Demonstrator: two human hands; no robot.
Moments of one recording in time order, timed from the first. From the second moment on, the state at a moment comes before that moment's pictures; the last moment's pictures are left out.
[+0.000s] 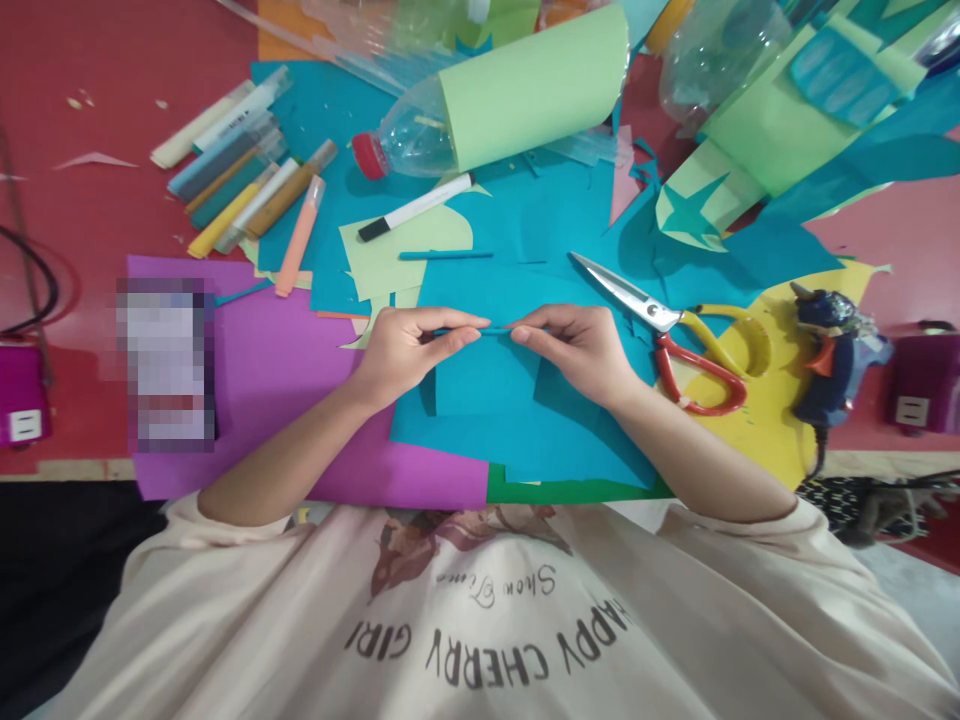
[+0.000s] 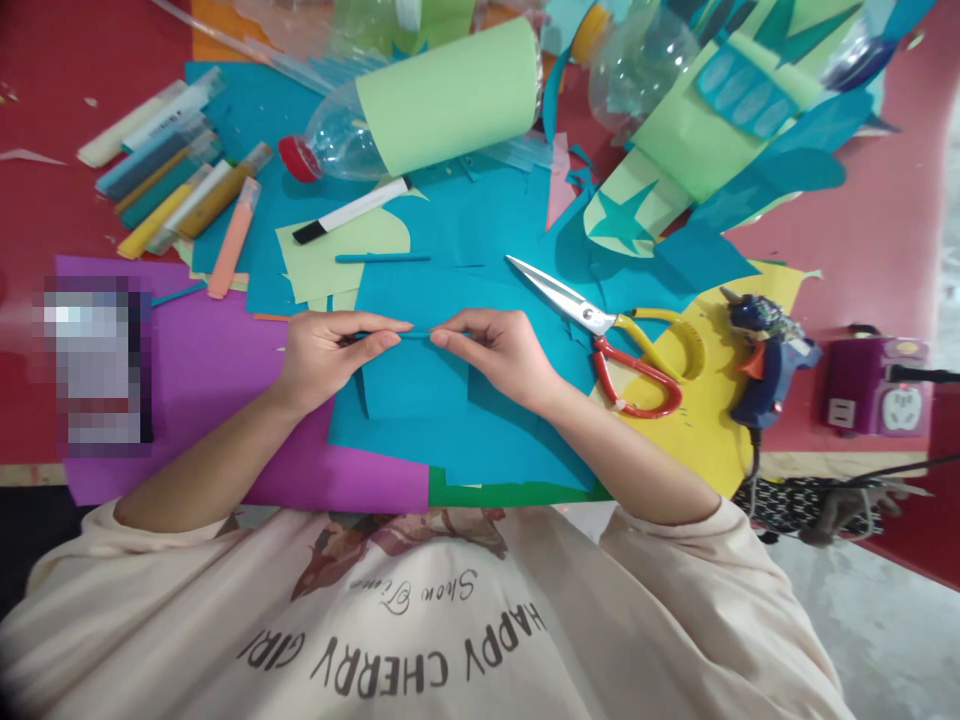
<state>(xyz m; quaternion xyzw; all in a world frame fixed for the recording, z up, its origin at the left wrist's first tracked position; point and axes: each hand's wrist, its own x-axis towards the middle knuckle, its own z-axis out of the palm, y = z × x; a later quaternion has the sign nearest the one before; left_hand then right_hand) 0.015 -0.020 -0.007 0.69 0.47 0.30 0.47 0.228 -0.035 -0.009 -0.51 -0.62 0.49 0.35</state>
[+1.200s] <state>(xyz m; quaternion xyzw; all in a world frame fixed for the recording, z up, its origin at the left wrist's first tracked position) 0.017 -0.018 -0.008 0.66 0.48 0.31 0.49 0.228 -0.034 -0.011 -0.48 -0.56 0.54 0.40</state>
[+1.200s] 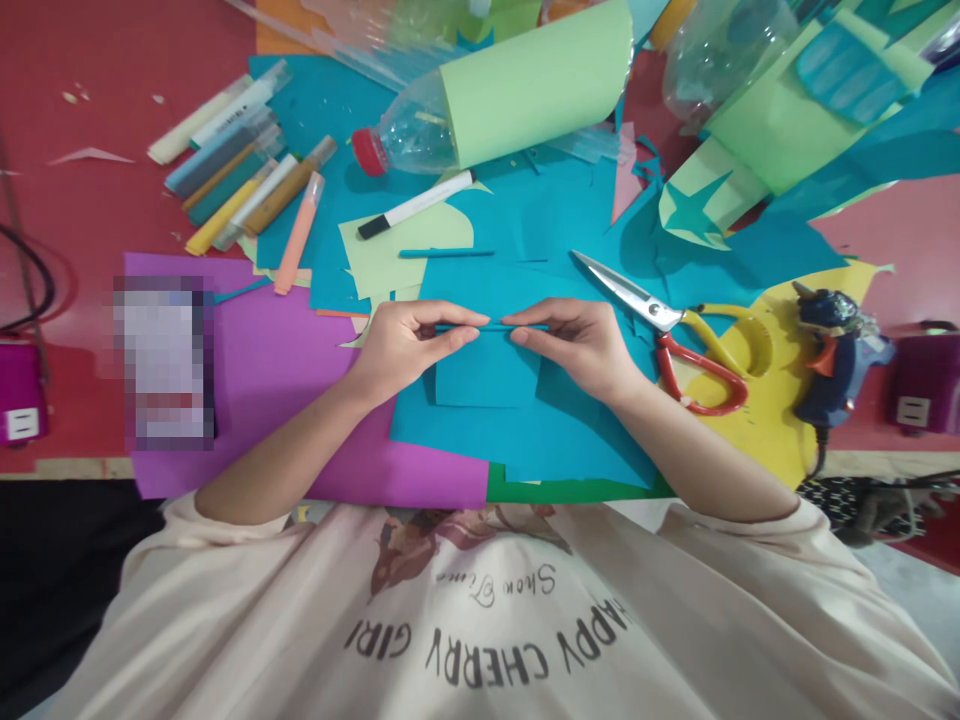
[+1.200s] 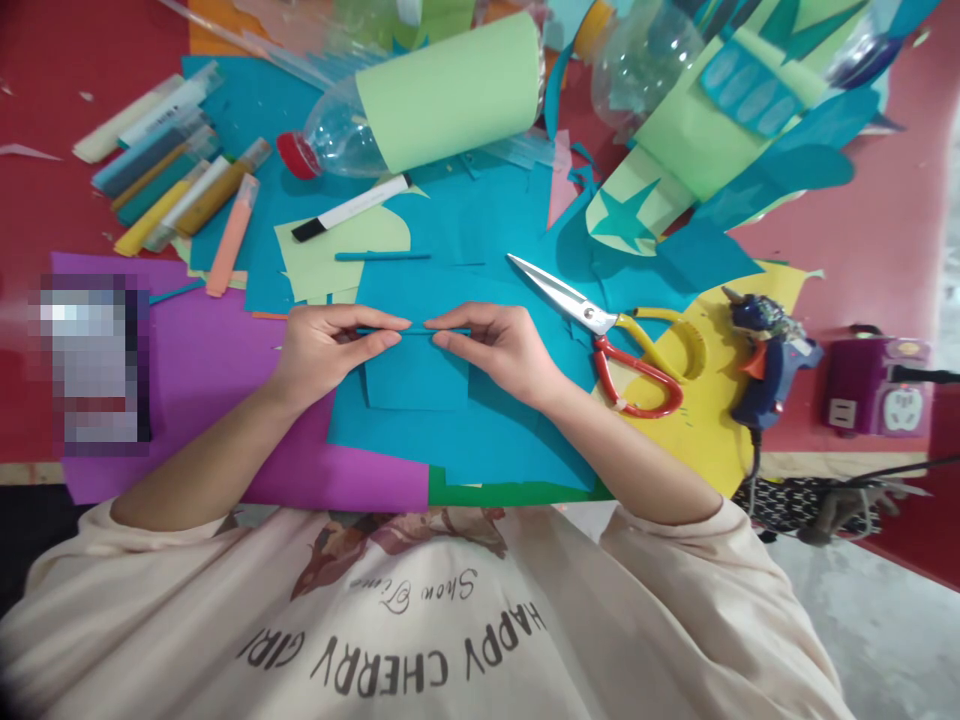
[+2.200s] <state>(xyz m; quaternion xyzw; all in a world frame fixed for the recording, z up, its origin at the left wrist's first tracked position) 0.019 -0.016 -0.006 0.70 0.46 0.25 0.49 0.226 -0.035 -0.011 -0.49 -0.53 0.56 0.40</state>
